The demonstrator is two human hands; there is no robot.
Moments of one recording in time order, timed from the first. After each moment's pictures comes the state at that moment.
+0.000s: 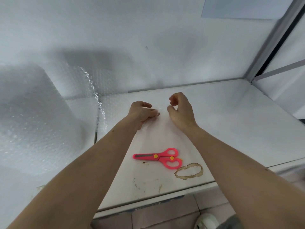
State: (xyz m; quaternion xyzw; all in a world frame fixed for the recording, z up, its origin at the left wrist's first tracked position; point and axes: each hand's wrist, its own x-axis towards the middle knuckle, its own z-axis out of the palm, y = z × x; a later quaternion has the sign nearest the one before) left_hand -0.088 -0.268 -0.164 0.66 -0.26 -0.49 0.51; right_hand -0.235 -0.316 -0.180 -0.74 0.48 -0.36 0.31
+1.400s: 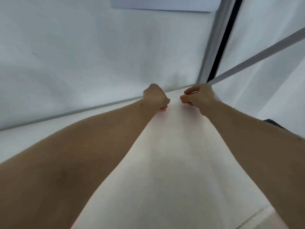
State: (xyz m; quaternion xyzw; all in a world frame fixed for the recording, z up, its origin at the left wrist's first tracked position) left_hand -0.292 -0.518 -0.166 0.72 -0.51 -0.31 0.34; right_hand -0.446 -0.542 -0.173 -0.55 0.63 -0.41 0.36
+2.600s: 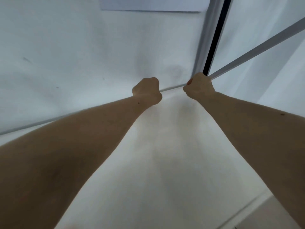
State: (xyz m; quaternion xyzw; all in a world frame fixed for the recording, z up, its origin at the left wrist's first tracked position) left_hand -0.288 -0.528 -0.150 0.74 -0.66 -0.05 0.15; right_hand -0.449 -0.557 -0.144 -0.63 0.72 -0.26 0.13
